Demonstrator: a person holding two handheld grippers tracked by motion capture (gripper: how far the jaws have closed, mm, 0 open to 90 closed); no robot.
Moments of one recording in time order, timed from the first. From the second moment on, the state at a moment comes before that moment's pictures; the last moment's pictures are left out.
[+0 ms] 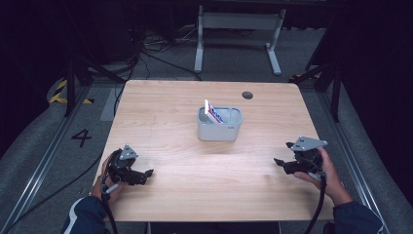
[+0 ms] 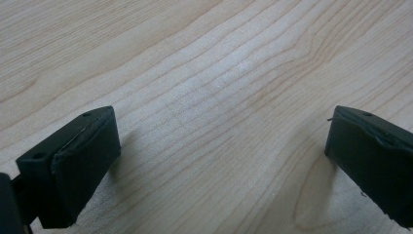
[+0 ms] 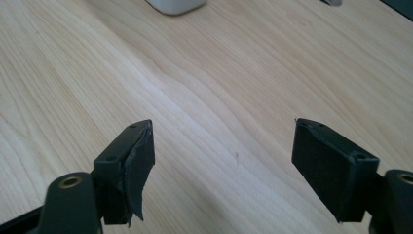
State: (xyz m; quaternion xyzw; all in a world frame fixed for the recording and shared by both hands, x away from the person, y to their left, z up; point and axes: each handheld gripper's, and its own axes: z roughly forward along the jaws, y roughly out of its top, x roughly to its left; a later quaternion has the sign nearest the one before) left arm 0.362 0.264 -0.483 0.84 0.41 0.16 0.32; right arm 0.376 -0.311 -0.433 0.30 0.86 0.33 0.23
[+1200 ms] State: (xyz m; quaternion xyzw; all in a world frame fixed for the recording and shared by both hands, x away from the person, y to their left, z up) left arm 0.362 0.265 -0.483 0.84 0.41 0.16 0.32; right arm 0.357 -0.384 -0.487 0.45 0.80 0.35 0.20
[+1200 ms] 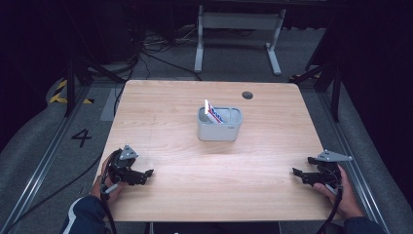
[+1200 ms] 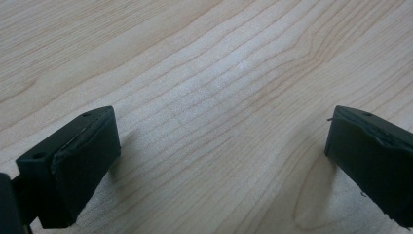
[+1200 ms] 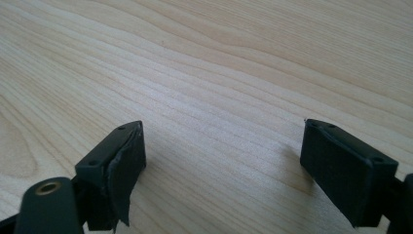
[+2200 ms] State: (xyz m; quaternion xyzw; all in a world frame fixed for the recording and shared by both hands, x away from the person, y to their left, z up) left arm 0.360 0.264 -0.483 0.84 0.42 0.15 0.32; right arm 0.357 -0.384 -0.487 0.45 0.80 0.35 0.19
